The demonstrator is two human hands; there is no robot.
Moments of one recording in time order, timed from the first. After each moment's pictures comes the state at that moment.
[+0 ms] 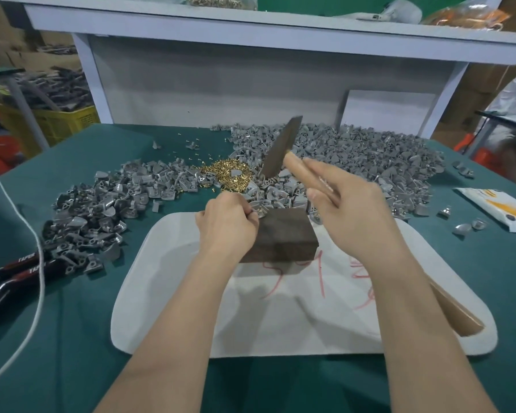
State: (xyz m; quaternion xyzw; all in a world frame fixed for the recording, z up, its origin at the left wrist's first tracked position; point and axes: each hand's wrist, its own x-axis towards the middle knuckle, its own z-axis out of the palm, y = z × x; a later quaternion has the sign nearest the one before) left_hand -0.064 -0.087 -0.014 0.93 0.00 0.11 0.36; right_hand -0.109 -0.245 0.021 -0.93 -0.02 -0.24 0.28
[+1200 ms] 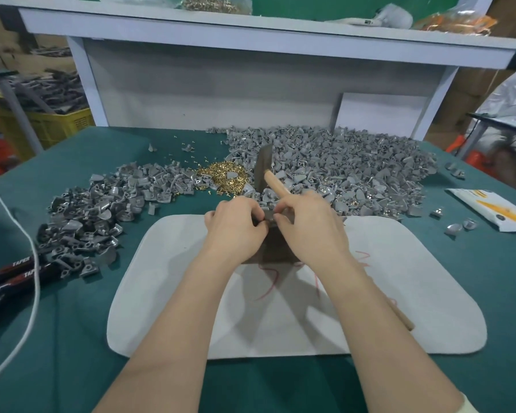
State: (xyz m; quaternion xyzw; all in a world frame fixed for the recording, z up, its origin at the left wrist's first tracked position) left_hand -0.065 -0.092 -0.013 0.94 -0.09 0.07 0.33; right_hand -0.085 -0.216 -0.010 -0.96 0.00 -0.19 0.20
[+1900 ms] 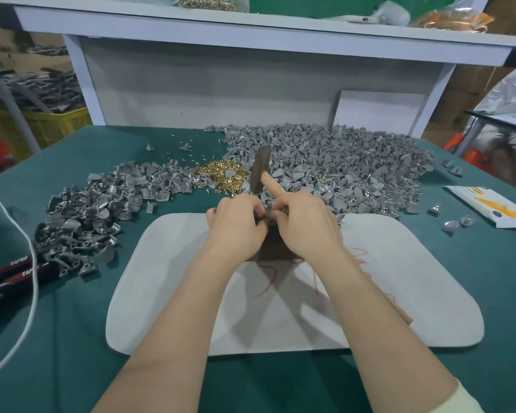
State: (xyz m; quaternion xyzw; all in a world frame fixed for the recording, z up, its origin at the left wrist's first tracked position) left_hand -0.066 -0.095 -0.012 0.94 -0.11 0.08 0.31; right_hand -0.080 -0.212 -0.005 -0.97 0.03 -0.14 0.19
